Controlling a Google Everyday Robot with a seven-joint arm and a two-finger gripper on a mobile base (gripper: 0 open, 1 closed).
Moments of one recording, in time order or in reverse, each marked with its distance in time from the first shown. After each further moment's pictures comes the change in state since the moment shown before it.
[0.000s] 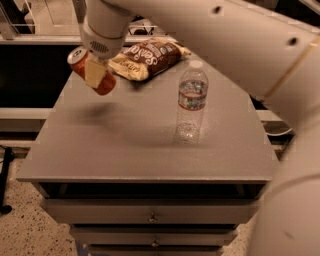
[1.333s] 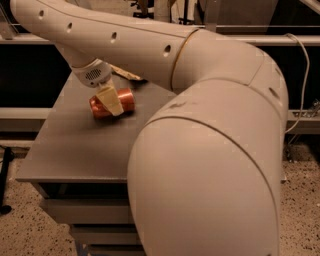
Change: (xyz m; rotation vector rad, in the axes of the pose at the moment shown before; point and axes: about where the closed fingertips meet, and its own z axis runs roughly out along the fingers) arm 0.062 0.037 0.062 -0.285 0.607 -0.518
